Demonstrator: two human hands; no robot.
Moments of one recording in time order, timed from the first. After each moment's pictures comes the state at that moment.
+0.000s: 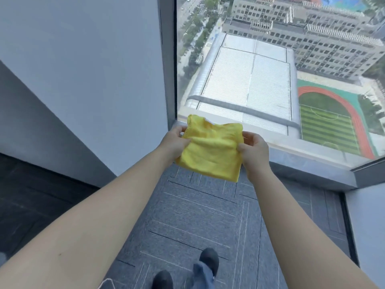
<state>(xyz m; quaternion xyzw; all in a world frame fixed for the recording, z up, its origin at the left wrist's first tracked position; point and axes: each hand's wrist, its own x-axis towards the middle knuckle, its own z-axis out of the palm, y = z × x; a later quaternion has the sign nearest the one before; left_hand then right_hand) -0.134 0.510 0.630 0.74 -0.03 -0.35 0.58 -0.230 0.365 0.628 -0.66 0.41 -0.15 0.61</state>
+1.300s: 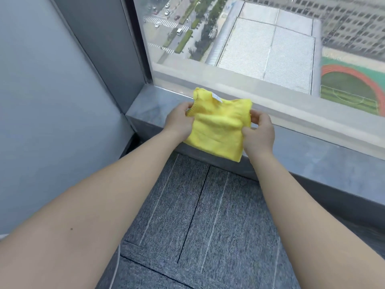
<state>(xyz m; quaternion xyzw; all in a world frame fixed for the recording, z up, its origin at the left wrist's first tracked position) 0.228 0.246 0.026 0.84 -0.05 -0.25 0.48 0.136 0.117 0.025 -0.75 0.39 -0.15 0.51</state>
